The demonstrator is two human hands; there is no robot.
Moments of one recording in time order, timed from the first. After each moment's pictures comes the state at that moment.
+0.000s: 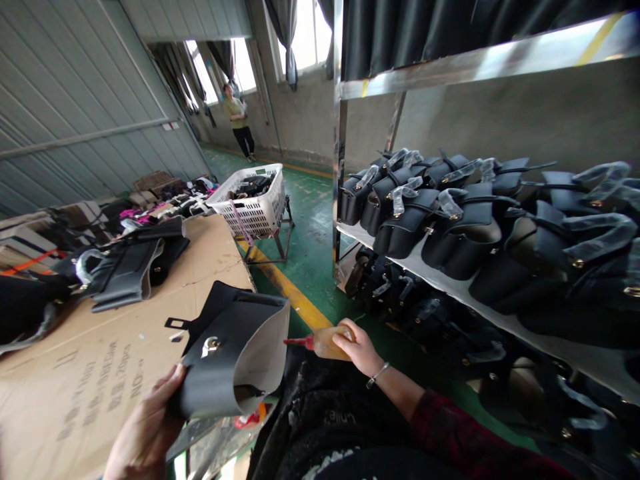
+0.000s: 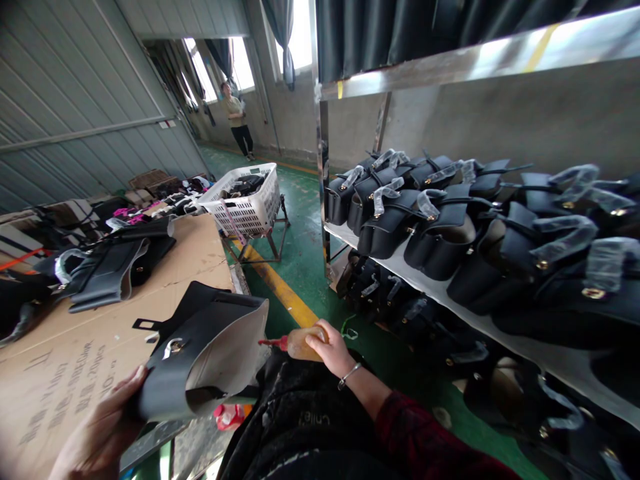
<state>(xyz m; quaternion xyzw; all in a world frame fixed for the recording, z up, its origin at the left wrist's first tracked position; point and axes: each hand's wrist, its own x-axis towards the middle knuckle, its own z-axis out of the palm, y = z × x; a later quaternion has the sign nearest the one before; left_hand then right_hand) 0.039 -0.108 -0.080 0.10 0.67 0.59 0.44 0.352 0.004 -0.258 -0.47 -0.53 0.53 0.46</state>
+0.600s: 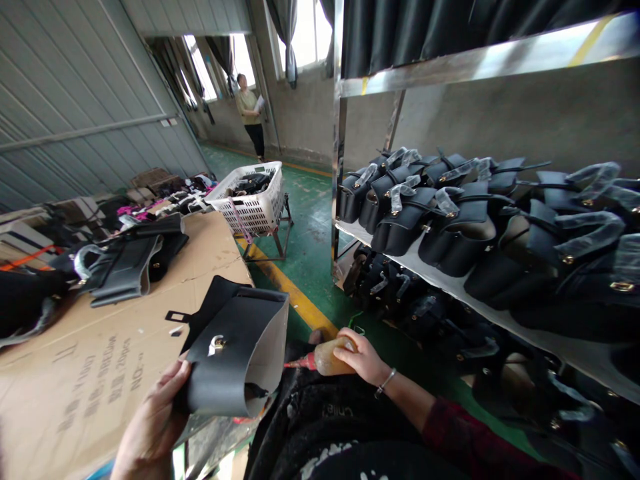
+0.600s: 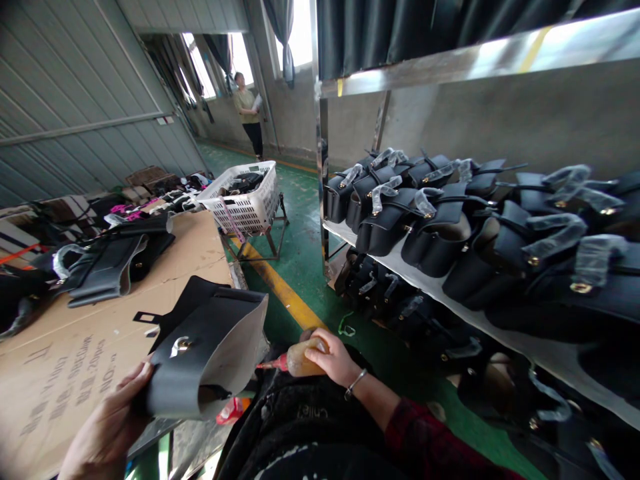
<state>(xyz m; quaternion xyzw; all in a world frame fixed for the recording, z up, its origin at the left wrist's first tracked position) 0.046 -0.113 -0.087 0.14 0.65 0.59 0.46 0.367 -0.022 -0.248 -0.44 -0.55 0.58 0.41</state>
